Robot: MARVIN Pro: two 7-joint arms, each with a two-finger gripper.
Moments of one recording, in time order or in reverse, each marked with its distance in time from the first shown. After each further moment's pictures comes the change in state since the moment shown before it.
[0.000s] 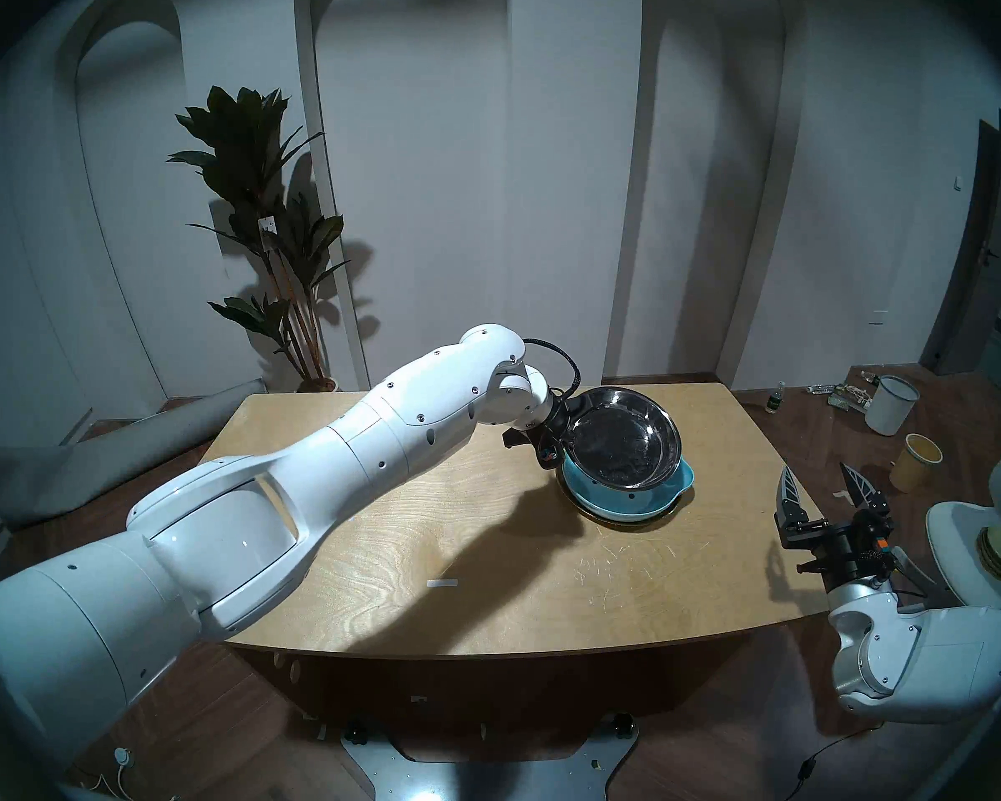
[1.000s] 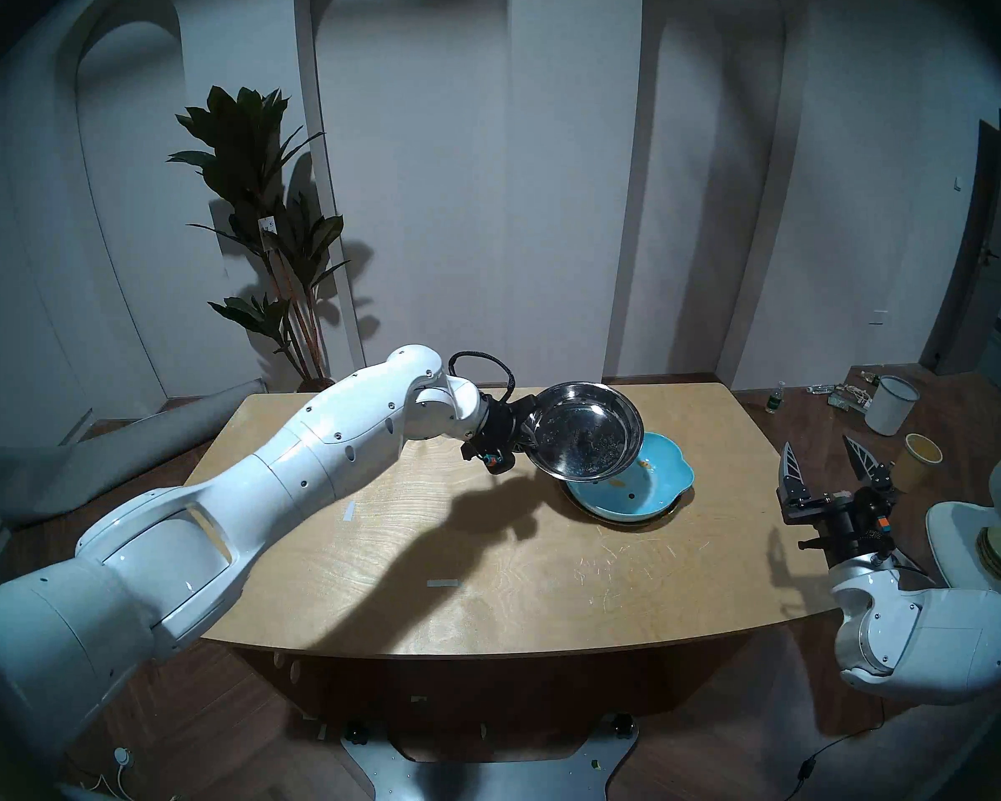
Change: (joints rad) left arm 0.088 0.209 -0.052 -0.145 -0.059 -0.024 0.128; right arm 0.131 -0.009 -0.067 0.047 -0.047 0.000 0.000
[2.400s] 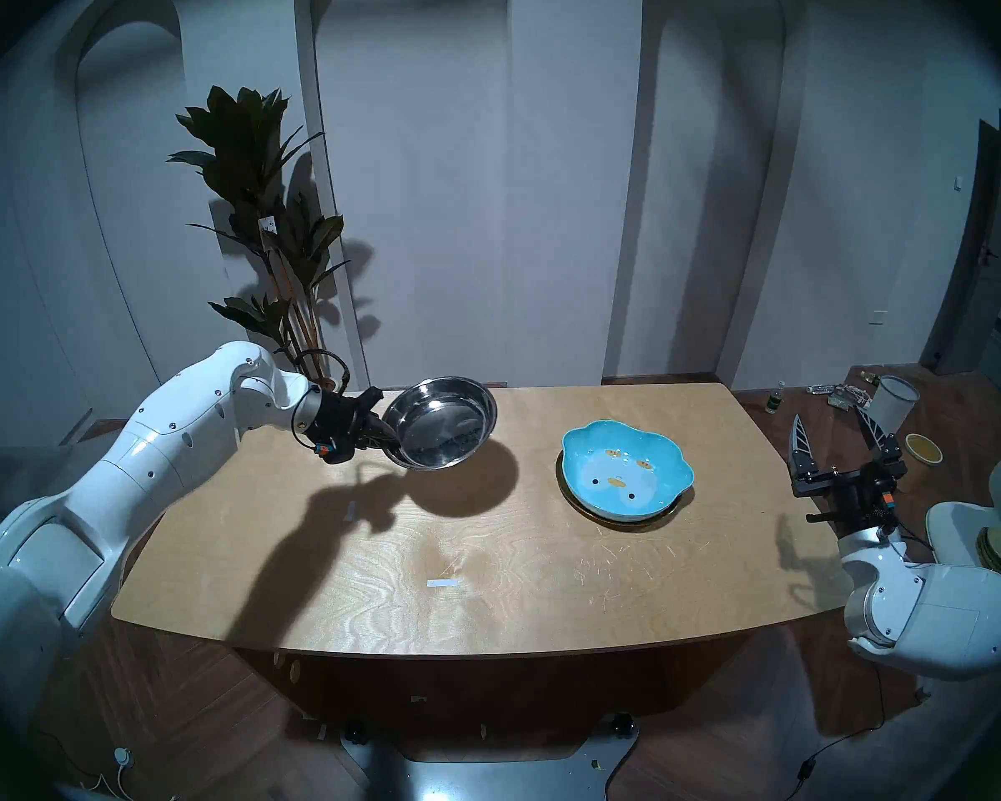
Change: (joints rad) left arm 0.081 0.405 -0.205 -0.089 -0.155 -0.343 0.108; right arm 0.178 -0.034 -0.065 0.104 -0.090 0.000 0.001
